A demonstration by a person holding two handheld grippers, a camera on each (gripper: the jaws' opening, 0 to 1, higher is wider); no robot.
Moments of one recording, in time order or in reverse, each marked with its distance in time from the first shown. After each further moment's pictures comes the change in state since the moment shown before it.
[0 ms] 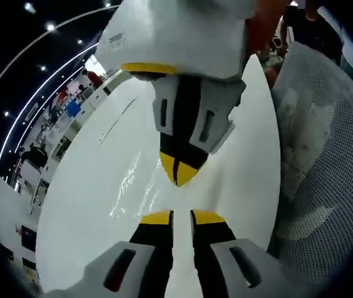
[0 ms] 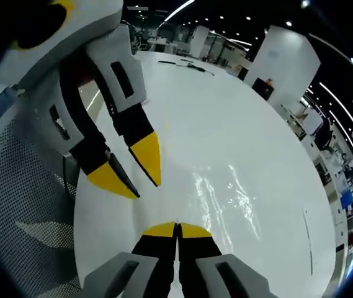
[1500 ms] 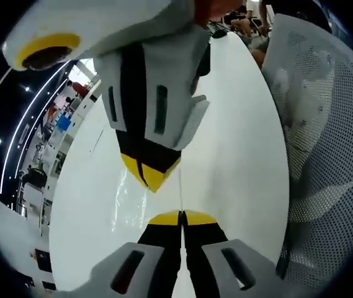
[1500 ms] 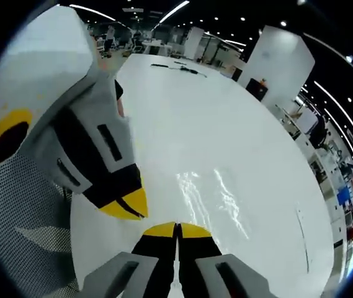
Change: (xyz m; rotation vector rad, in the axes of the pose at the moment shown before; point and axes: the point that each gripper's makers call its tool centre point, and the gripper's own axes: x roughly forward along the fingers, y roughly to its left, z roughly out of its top) left arm 0.023 -0.010 -0.002 0.143 0.046 -0.031; right arm -0.007 -0.017 0.004 0.042 -0.009 -0.047
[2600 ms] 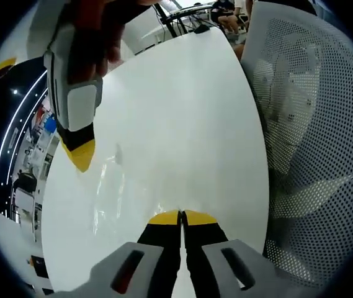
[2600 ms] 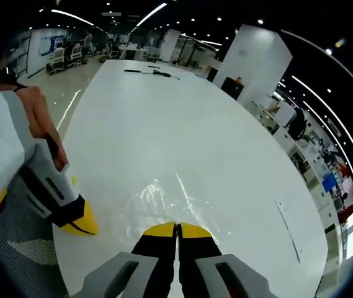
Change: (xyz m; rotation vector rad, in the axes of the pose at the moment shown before) left arm 0.010 -0.036 -0.007 0.020 0.018 -0.079; right arm -0.012 -0.037 0.006 0.061 -0.021 -0.126
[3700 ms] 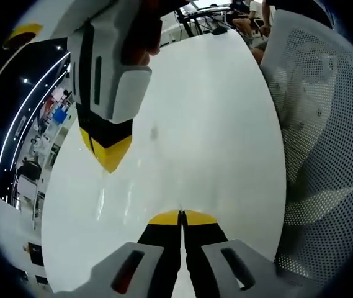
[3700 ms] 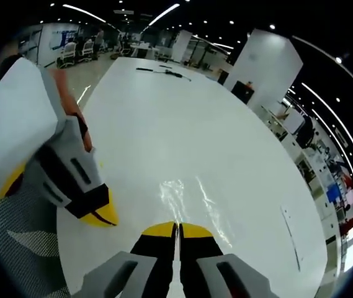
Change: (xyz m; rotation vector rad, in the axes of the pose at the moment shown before) left arm -0.003 0.026 -0.002 -0.072 0.004 0.057; right arm 0.003 0.015 -0.002 -0.060 -0.003 0.061
